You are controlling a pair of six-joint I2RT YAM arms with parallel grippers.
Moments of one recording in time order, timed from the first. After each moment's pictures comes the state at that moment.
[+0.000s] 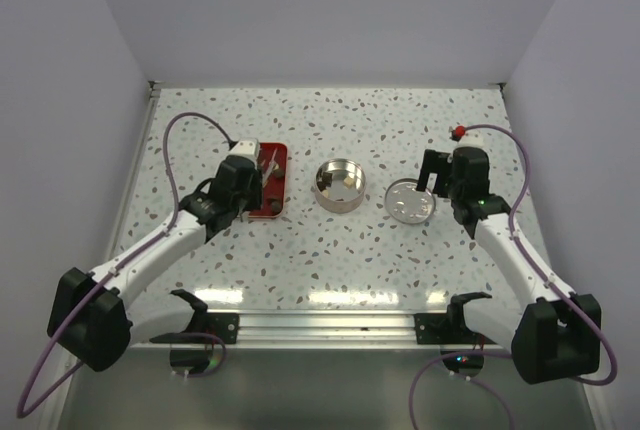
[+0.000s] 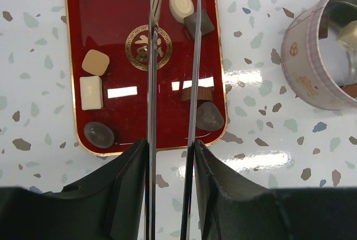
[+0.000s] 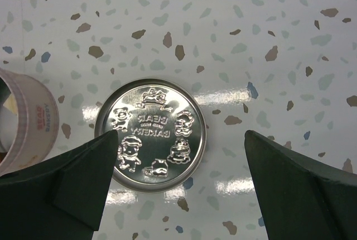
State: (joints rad) left arm -0.51 1.15 0.77 -0.35 -0.31 -0.33; right arm 0.15 1.09 0.72 -0.22 0.18 0.22
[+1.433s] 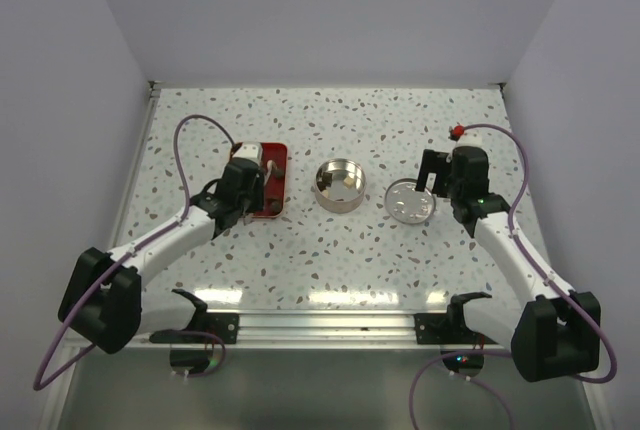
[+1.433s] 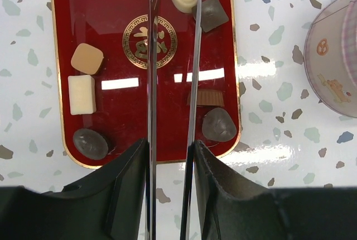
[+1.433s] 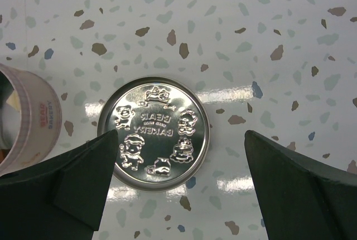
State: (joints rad) left arm -0.48 1.26 0.72 -0.22 -0.28 -0.33; right arm 0.15 1.10 0.73 -0.23 0.16 0.22
